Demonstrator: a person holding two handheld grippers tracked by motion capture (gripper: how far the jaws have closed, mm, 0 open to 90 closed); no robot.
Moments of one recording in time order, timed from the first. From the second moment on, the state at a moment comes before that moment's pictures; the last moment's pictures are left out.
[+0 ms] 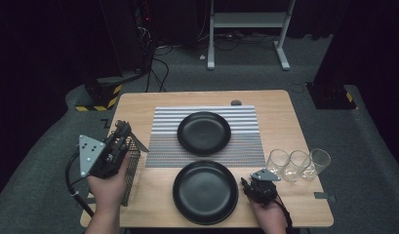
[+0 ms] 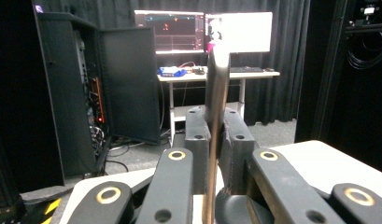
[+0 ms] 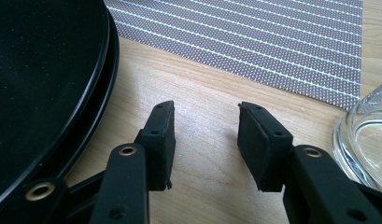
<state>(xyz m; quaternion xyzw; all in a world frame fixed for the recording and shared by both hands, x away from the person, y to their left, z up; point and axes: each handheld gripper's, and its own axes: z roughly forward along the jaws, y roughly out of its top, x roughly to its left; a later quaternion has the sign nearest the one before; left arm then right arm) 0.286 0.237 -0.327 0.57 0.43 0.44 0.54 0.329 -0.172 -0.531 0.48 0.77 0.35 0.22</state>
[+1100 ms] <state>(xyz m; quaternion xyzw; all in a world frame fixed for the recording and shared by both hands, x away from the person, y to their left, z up) 0.326 0.177 -0.352 0.63 0.43 0.42 0.50 0.329 -0.172 -0.531 0.48 0.78 0.35 0.22</state>
